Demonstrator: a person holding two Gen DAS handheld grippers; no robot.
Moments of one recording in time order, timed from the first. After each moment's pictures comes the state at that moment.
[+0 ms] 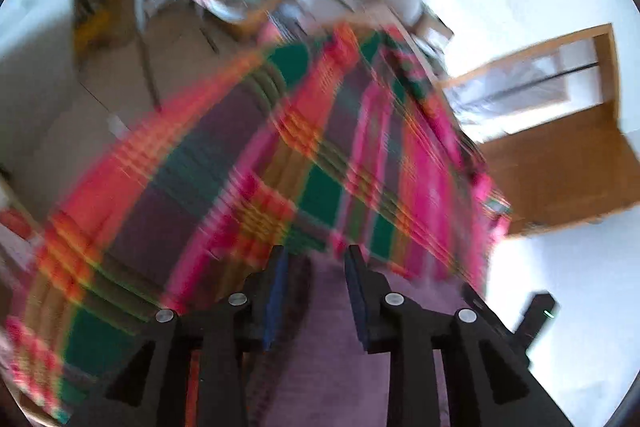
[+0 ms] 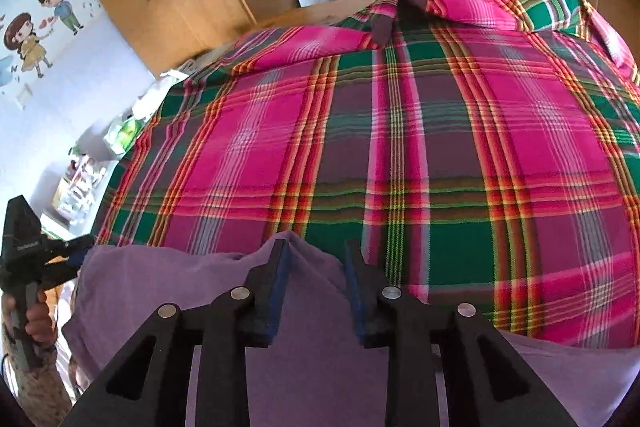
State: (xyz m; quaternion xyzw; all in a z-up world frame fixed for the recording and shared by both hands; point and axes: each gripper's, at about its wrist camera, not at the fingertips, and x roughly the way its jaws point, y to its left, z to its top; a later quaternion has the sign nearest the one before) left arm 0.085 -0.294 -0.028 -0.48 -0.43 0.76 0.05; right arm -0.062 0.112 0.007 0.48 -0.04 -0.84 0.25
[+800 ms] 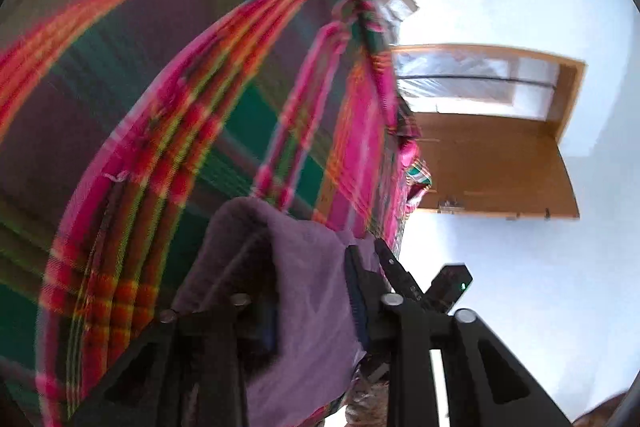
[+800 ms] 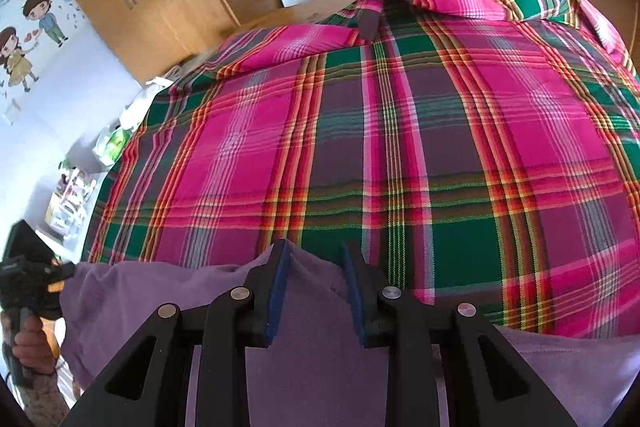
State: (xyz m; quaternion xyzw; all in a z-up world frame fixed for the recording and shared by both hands) left arm 0.086 -0.289 -0.053 -0.49 -0.55 0.66 0.17; right arm -0.065 0.108 0.002 0.48 -0.06 -0.84 0.22
